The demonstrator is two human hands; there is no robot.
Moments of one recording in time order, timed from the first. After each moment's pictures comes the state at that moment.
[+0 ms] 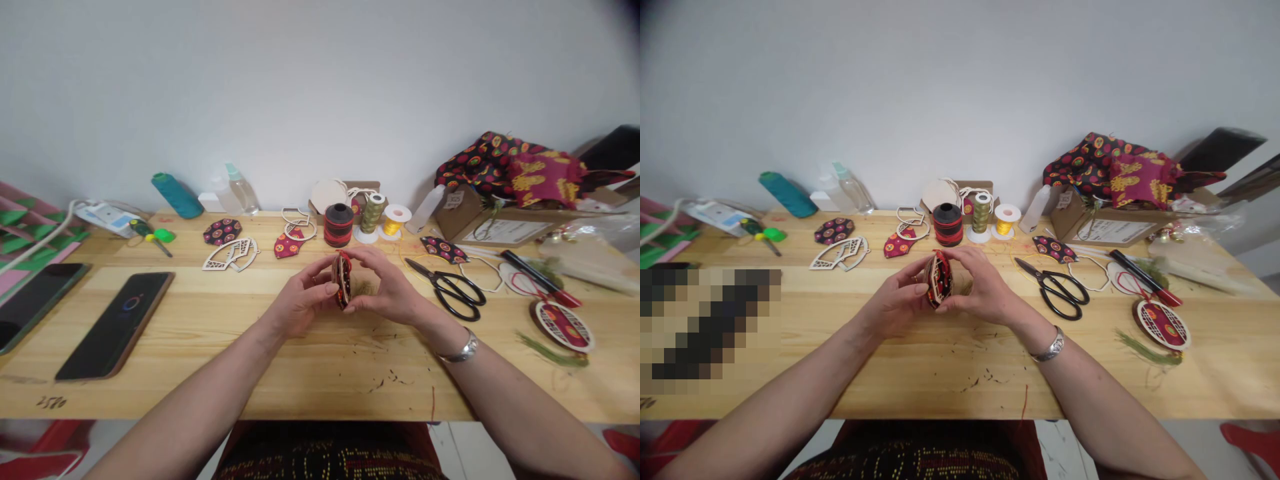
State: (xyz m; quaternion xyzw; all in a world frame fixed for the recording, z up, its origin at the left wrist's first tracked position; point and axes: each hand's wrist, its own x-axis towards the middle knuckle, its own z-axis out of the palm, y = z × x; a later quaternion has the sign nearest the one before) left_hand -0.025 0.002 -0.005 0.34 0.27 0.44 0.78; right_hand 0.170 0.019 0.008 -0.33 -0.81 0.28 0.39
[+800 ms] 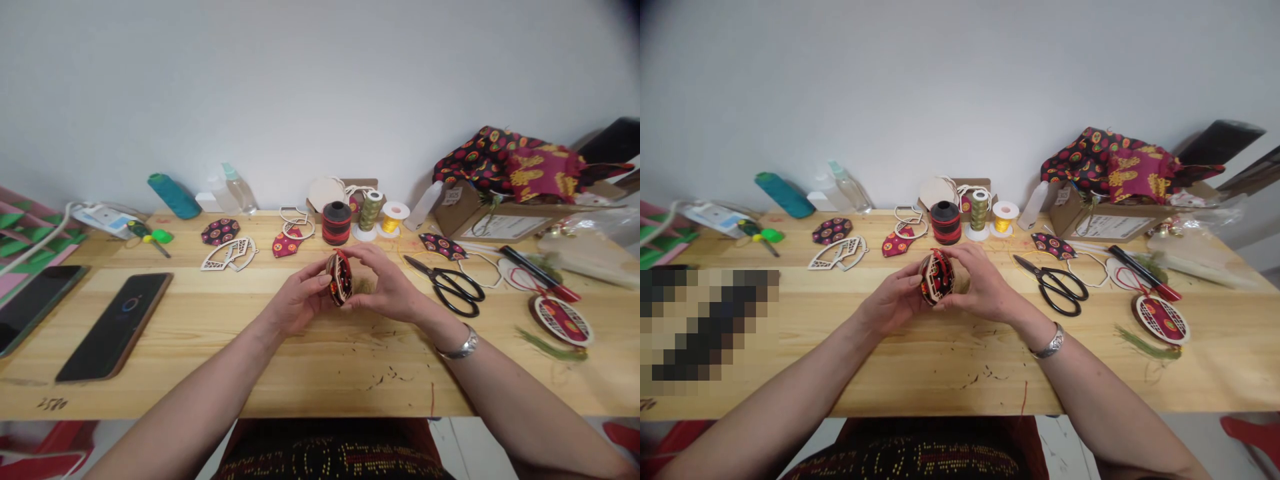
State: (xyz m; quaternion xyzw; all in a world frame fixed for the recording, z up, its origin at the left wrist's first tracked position) left_hand -0.025 0.005 -0.004 0.31 0.28 0.42 0.81; right_hand 0.172 0.019 0.010 -0.34 -0.82 0.27 0.37
